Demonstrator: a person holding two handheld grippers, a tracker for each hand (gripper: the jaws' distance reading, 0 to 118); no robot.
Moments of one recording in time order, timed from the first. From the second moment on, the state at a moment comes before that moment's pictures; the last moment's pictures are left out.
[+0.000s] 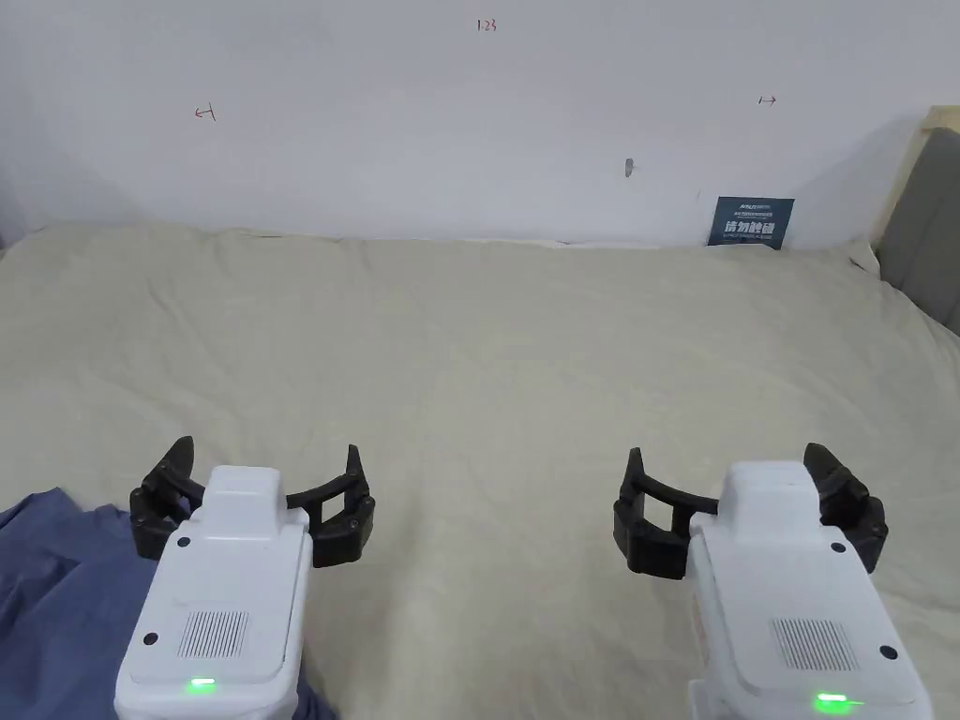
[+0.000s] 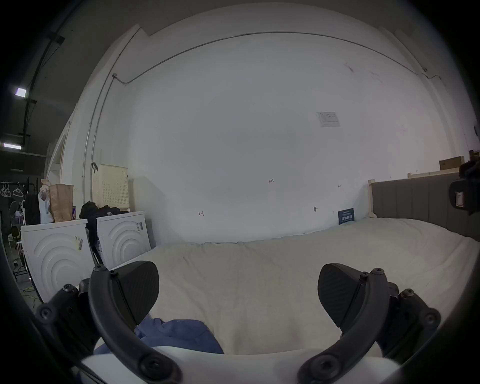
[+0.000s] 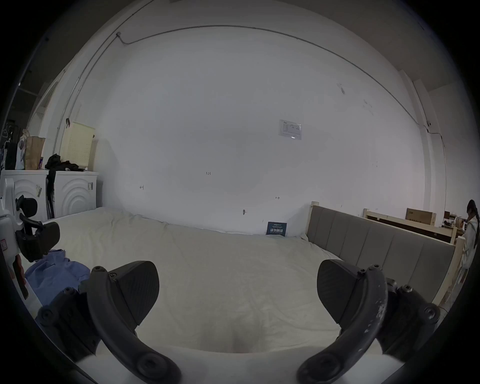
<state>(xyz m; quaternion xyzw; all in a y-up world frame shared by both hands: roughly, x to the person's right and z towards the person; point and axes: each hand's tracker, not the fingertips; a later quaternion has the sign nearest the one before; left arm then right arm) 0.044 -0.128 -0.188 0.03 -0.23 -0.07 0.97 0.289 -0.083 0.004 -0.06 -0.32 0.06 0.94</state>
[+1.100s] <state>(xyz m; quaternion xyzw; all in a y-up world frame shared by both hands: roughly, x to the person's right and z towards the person) 0.044 -0.124 -0.186 0.04 -0.24 -0.07 0.97 0.288 -0.078 0.005 -0.06 -0.32 0.07 0.94</state>
